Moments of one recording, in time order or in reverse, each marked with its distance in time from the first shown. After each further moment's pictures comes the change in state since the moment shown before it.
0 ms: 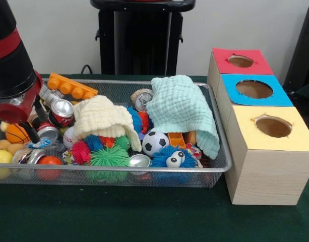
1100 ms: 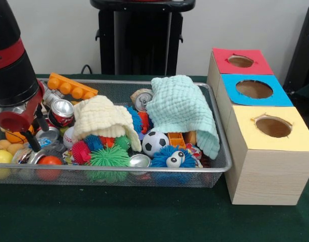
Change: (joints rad) arm 0.000 0.023 0.000 0.000 -0.019 -0.057 0.000
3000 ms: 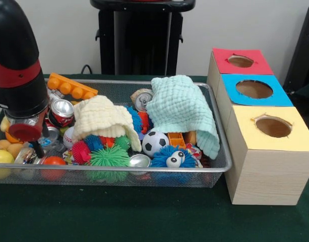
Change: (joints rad) arm 0.050 0.023 -0.041 -0.014 -0.107 0.000 0.000
